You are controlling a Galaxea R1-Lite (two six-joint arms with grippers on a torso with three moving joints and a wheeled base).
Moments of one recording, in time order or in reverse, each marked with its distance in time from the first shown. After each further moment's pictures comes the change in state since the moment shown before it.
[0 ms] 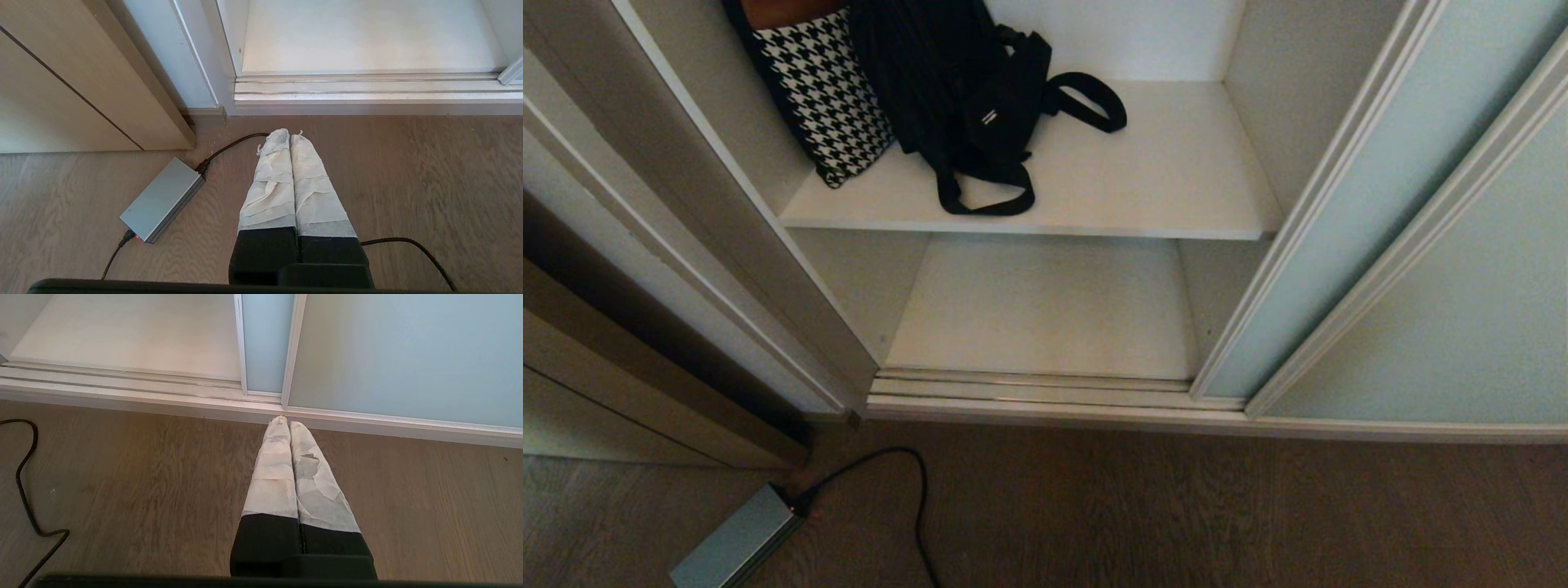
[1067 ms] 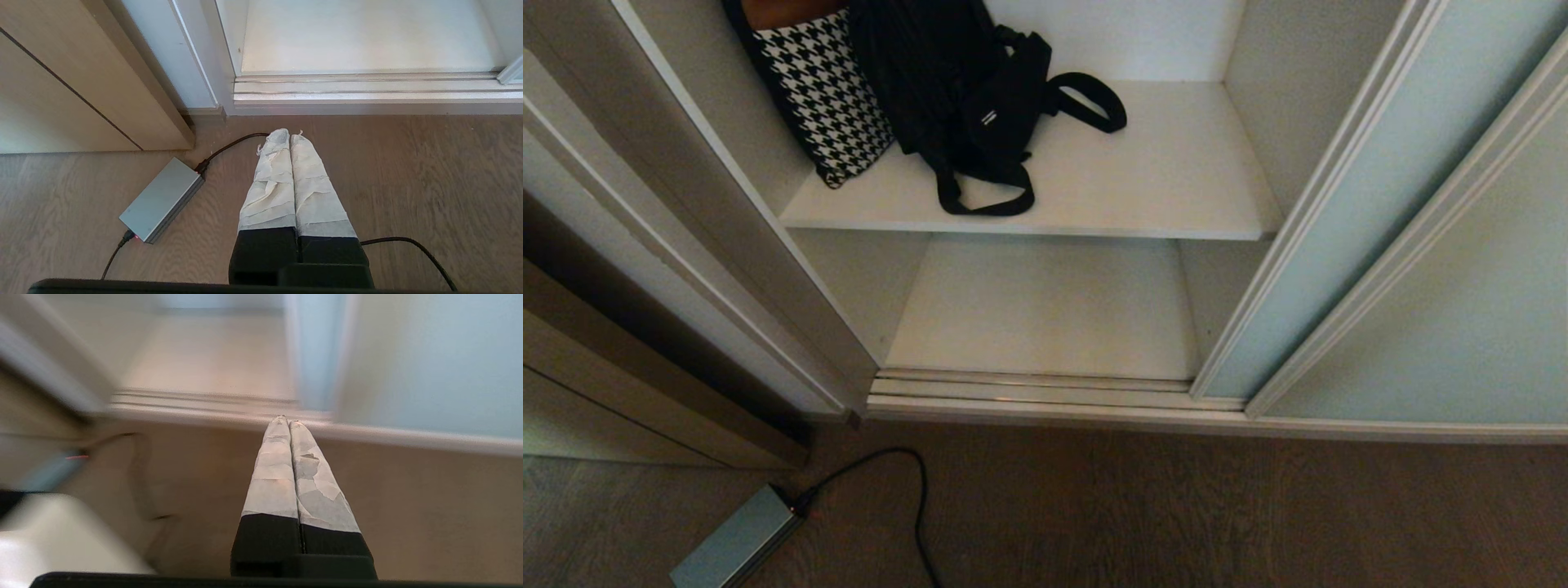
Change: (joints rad) left arm 0.000 0.001 0.000 0.000 0.000 0.000; right arm 0.007 0.211 -1.028 0.796 0.167 0.143
